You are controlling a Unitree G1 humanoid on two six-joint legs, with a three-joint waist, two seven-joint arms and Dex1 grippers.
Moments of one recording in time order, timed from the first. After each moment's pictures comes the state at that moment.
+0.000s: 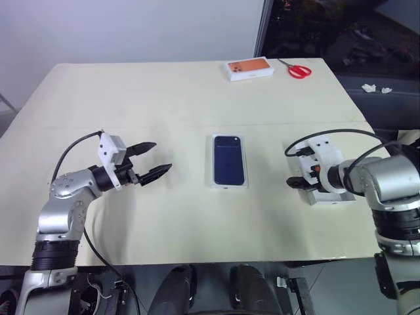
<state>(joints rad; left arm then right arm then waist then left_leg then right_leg) -0.30 0.58 0.17 0.02 -0.47 0.25 -1.02 -0.59 -0.72 -0.02 -0.20 0.26 1.59 0.49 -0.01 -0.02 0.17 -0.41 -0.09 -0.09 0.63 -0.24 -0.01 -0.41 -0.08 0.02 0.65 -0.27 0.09</state>
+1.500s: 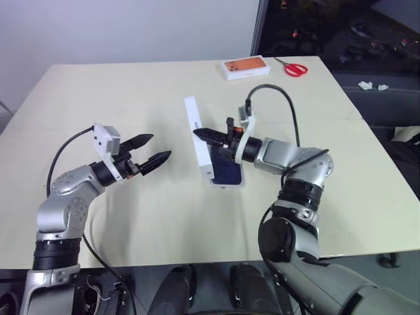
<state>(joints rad) -0.31 0.55 0.21 -0.05 -0.58 0.39 -0.89 -0.91 0.18 -0.73 0.22 0.96 1.54 -0.02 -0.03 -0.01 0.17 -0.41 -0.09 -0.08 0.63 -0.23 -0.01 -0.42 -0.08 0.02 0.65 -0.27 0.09</state>
